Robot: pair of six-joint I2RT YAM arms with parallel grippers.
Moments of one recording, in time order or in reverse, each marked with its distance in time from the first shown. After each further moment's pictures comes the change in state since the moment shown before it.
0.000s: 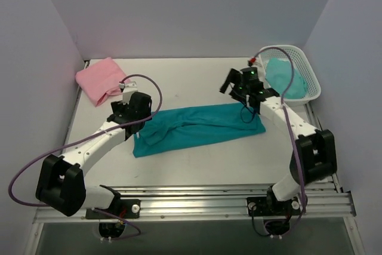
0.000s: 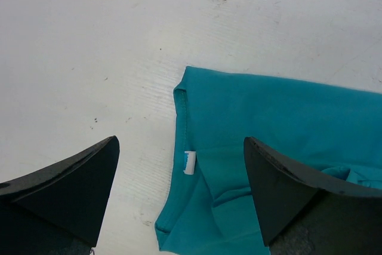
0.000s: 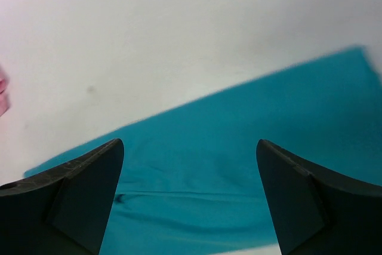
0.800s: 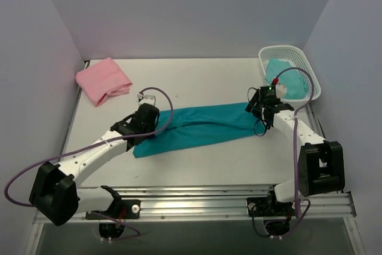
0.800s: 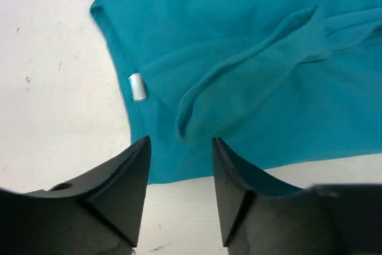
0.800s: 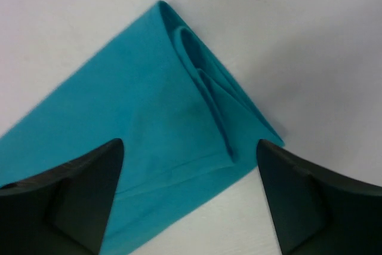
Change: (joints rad) left arm -0.106 -0.097 -0.093 -0.035 0.314 0.119; right arm -0.134 -0.026 -0.150 -0.057 0.086 -0.061
